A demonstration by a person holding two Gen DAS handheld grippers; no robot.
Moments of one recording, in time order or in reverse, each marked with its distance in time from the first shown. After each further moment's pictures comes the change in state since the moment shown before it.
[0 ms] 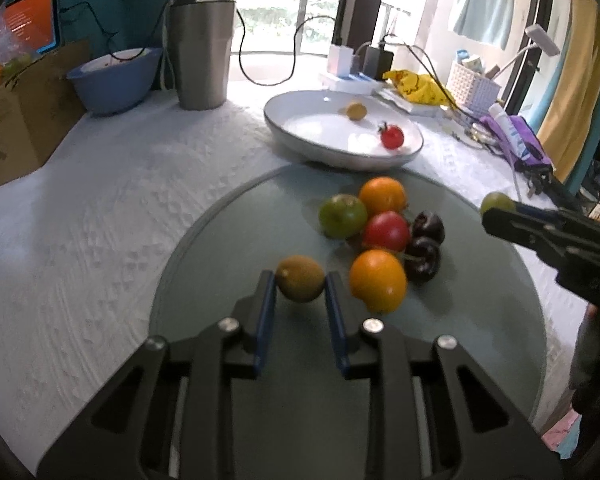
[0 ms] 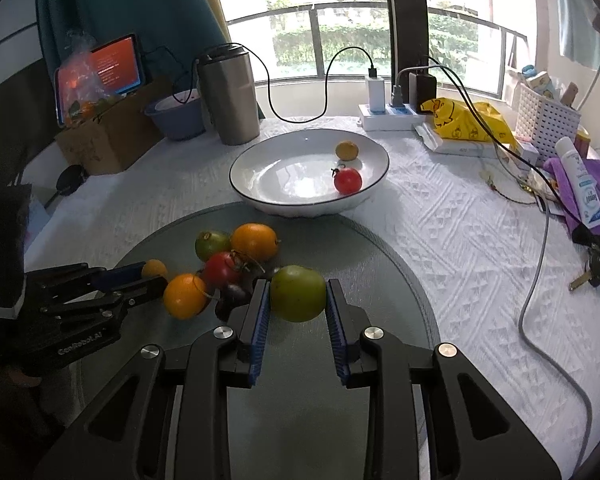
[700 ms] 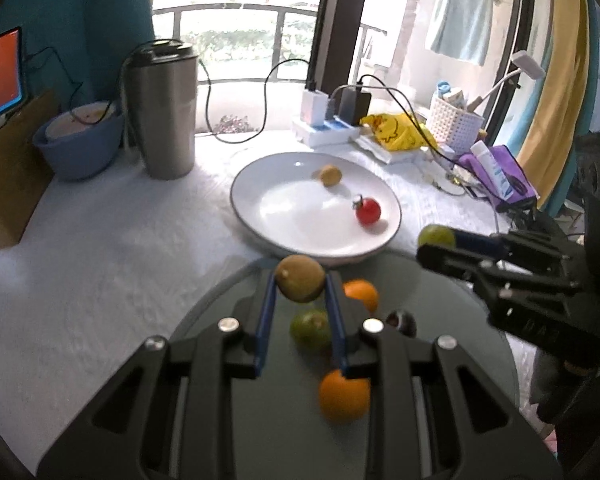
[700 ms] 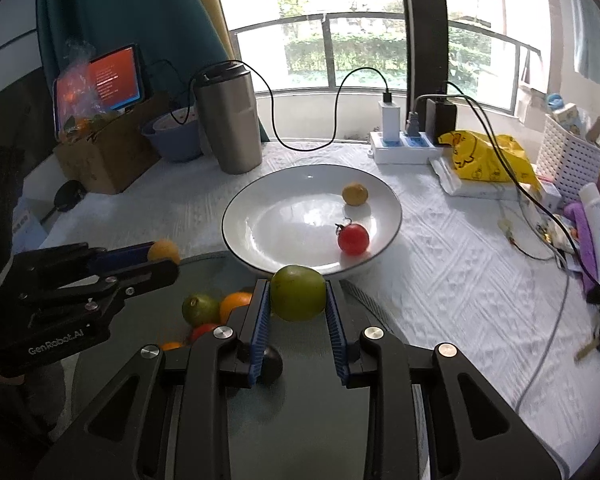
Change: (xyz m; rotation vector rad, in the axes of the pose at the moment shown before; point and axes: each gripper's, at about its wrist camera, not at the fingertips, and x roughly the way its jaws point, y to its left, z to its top) left arm 0.009 -0.015 0.069 0.053 -0.079 -0.069; right arm 0.028 -0.008 0.046 -0.039 -0.030 0.037
